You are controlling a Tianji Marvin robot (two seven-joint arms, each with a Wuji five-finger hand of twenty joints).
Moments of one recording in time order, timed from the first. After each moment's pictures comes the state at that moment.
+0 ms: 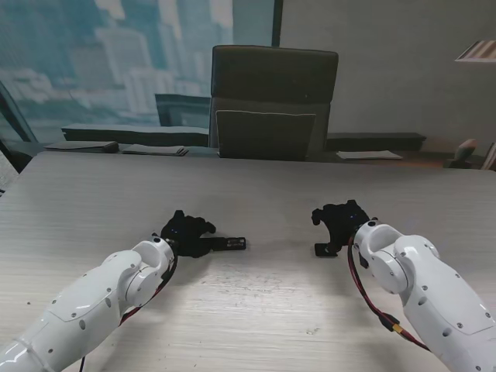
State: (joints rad) left arm 1.24 -1.06 -0.81 -1.26 0.96 0.00 0.04; right arm -1.41 -1.00 1.20 -1.50 -1.12 -0.14 0.22; left_hand 0.52 -0.37 0.68 -0.08 0.46 0.08 0.44 0.30 0.53 0.10 0.42 0.34 0.49 0.23 0.40 0.43 0.07 0.30 0.80 0.42; right_hand 0.42 -0.95 1.15 -0.13 0.42 0.07 0.72 0.42 0.54 0.20 0.79 0.41 0.71 0.22 0.56 0.39 0.32 0.47 0.87 0.44
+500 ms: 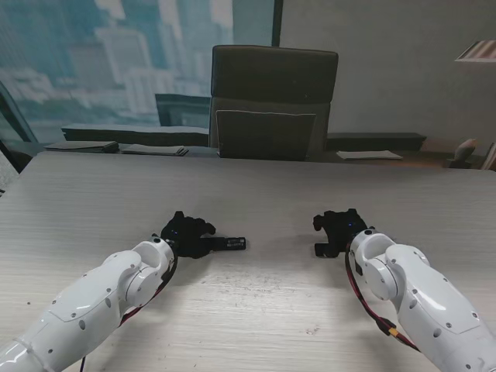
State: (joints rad) left arm 1.24 -1.06 -0.81 -1.26 0.96 0.00 0.03; right arm -1.39 -1.01 1.13 -1.40 -1.09 -0.07 0.15; left_hand 0.52 -0.37 0.68 -0.08 0.46 0.08 0.44 0.30 0.53 0.10 0.42 0.34 0.49 0.23 0.40 0.43 0.07 0.30 0.80 0.42; right_hand 0.42 -0.96 1.17 -0.14 0.42 0.09 0.74 0.41 0.51 0.20 0.79 0.41 0.70 0.22 0.58 0.39 0.32 0.47 0.87 0.46
